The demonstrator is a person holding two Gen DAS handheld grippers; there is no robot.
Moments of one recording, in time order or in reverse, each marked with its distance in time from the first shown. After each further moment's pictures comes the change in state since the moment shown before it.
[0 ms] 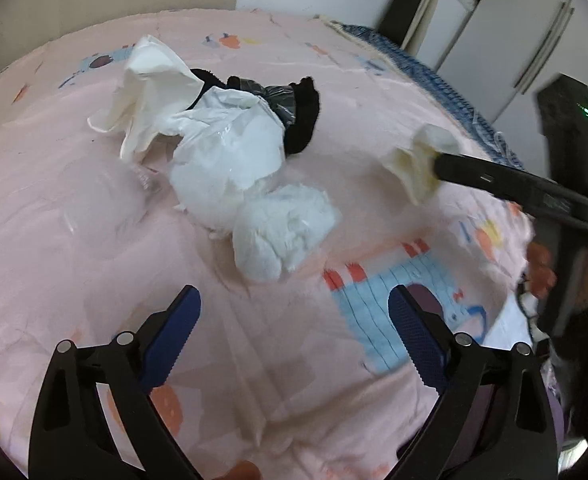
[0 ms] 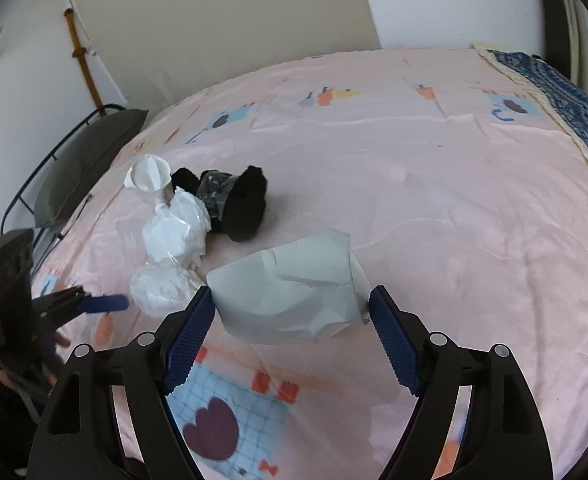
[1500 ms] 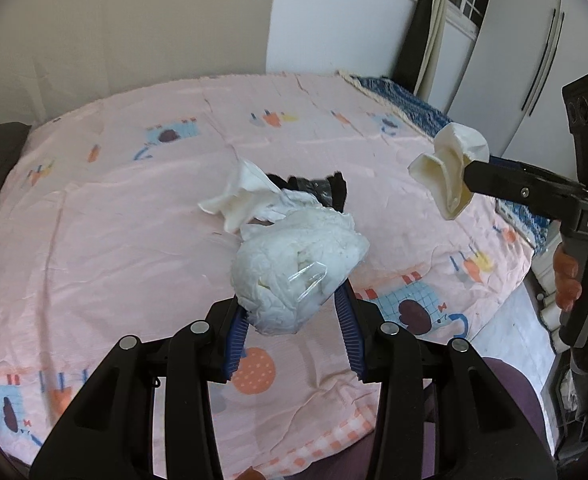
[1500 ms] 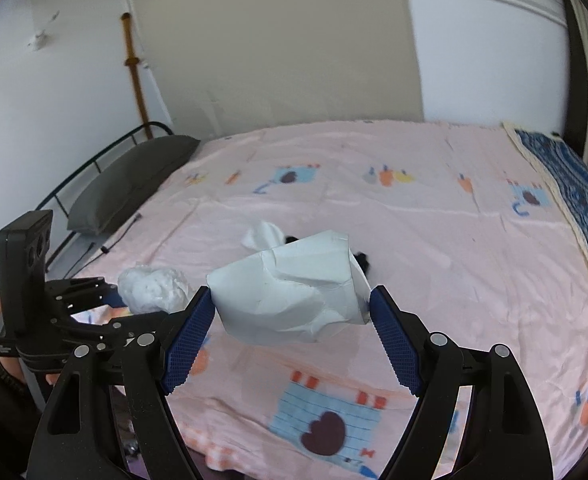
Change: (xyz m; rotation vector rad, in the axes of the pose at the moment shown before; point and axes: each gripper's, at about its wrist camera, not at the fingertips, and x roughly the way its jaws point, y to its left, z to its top) left arm -0.143 0.014 0.001 0.032 -0.173 0.115; right arm -0.091 0.130 0.041 -0.160 -0.138 0.048
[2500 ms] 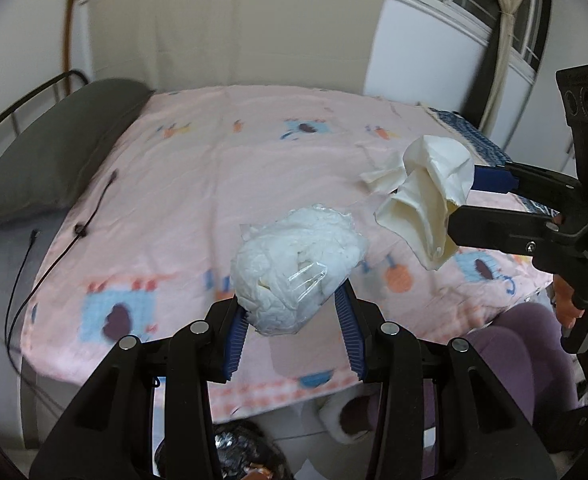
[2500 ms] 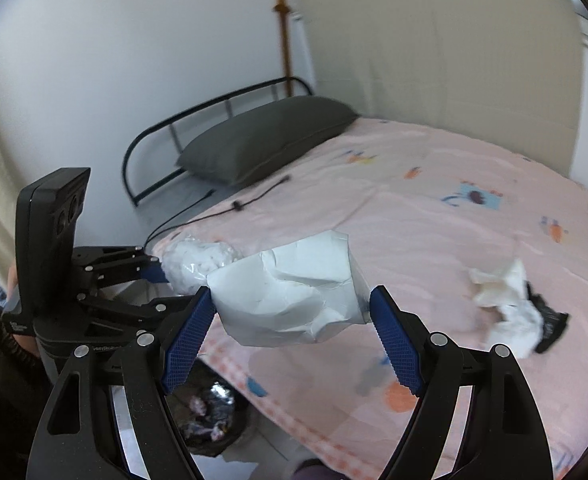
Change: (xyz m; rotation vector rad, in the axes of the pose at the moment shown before) left arm -0.145 0.135 -0.108 -0.170 -0.059 0.198; right arm 0.058 0.273 -0.015 -0.303 0.113 0.305
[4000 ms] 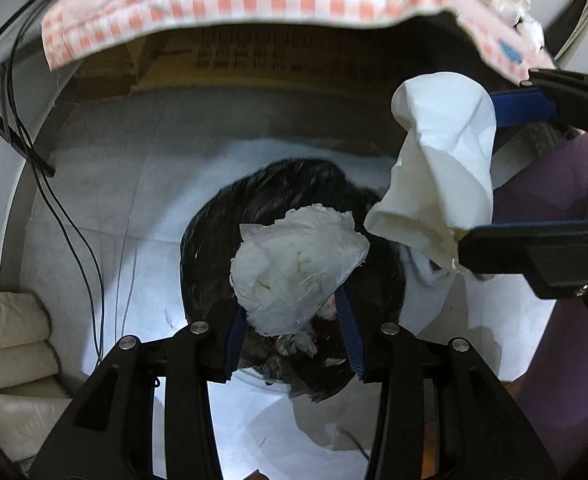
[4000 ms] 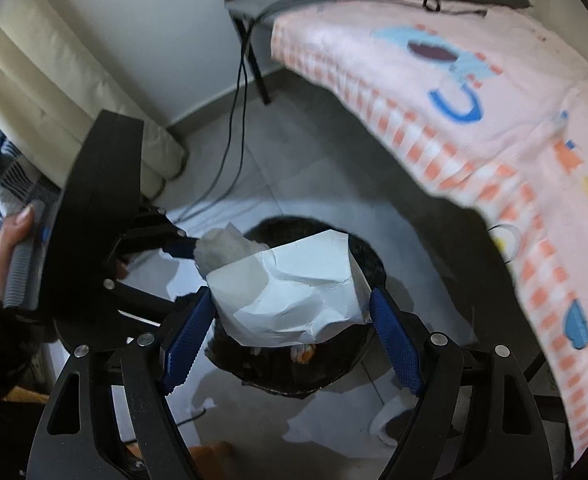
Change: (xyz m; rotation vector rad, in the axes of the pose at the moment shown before) left arm 0.048 0.124 -0.274 -0.177 0.454 0.085; right arm 0.222 0.202 -0.161 -0.234 0.534 0.156
